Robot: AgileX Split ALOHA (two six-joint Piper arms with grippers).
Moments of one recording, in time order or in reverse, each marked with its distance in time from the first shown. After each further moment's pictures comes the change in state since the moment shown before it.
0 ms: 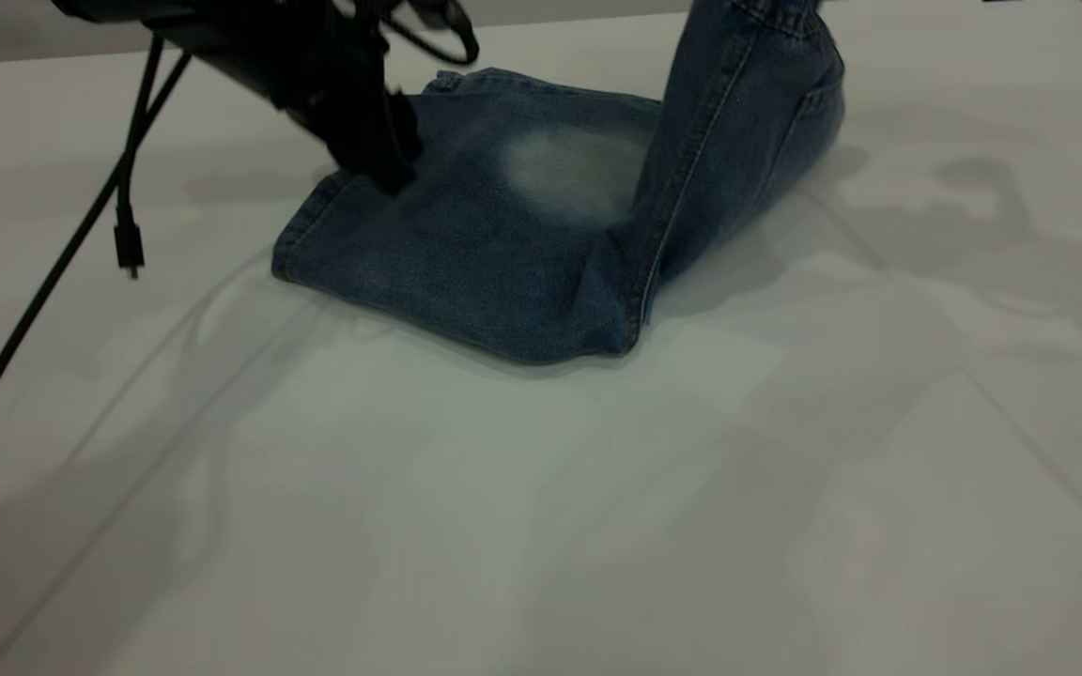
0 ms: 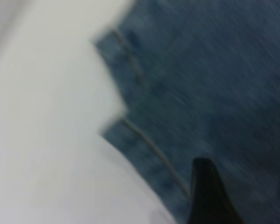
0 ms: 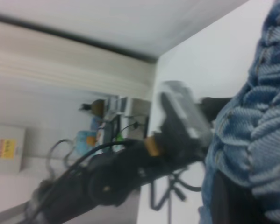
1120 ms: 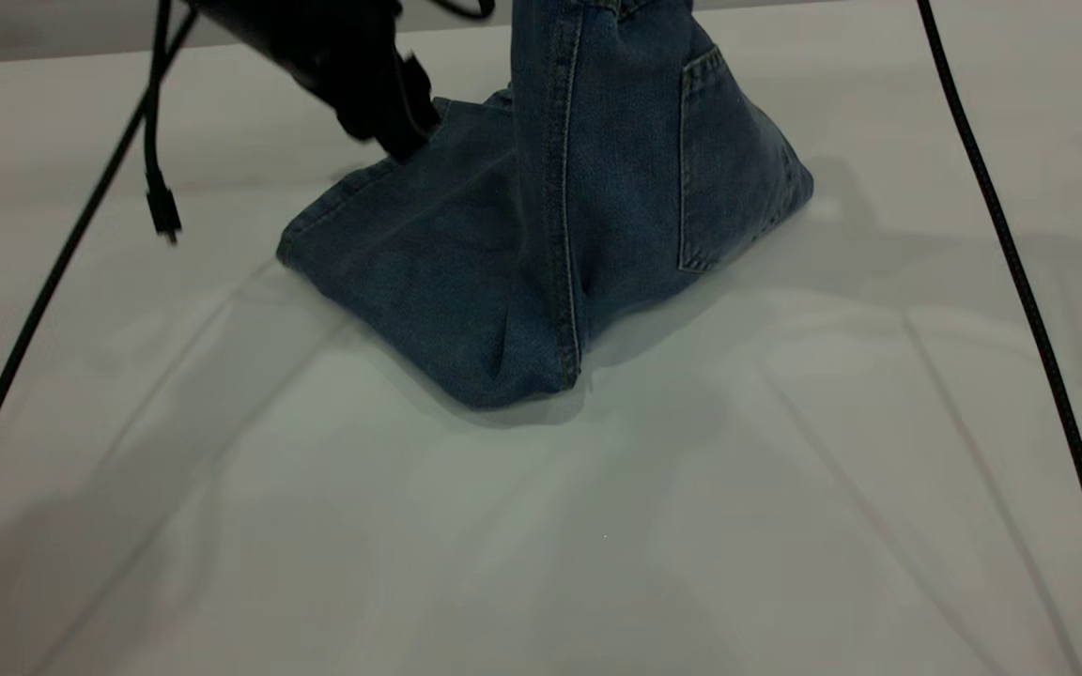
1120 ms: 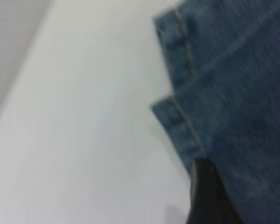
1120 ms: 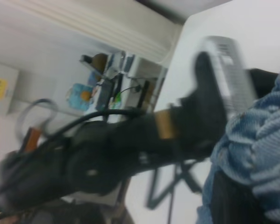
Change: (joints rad) left arm -0.030 -0.103 -0.003 -0.005 0.040 -0.008; right arm 0.210 0.000 -0.129 0.000 -0.110 -0.011
